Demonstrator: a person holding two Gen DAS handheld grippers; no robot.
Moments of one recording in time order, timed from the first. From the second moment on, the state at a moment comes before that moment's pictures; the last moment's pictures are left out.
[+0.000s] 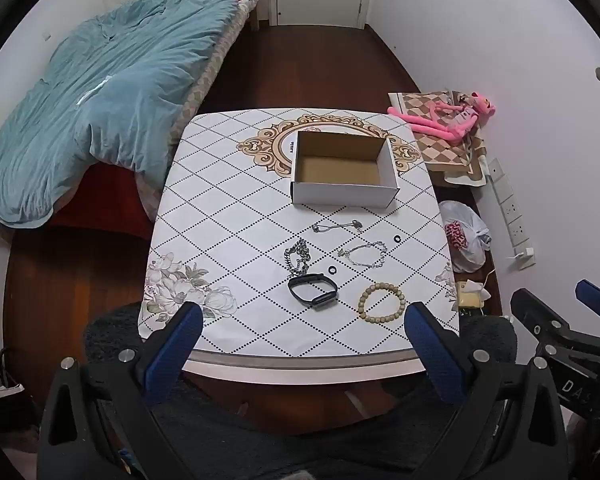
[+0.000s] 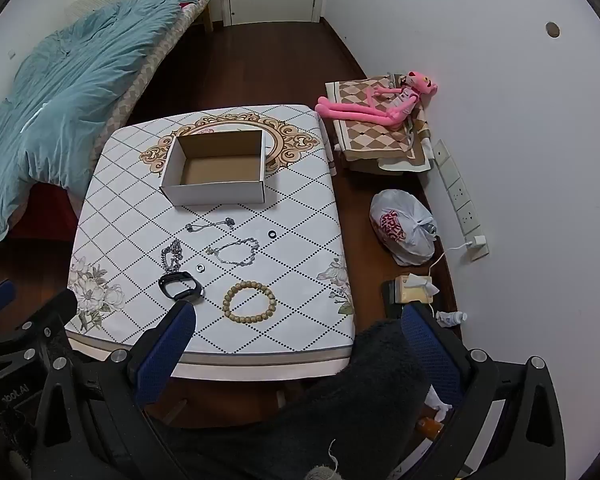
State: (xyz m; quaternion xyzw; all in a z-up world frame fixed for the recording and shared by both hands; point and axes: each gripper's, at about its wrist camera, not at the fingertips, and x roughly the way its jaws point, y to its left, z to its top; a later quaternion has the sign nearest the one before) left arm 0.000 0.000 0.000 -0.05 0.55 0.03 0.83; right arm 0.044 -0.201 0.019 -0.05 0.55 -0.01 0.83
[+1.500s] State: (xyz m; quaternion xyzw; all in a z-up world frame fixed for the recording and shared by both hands) left arm 0.002 -0.001 0.016 -0.04 0.54 0.03 0.84; right arm 0.046 -0.203 0.034 -0.05 0.54 0.01 0.84
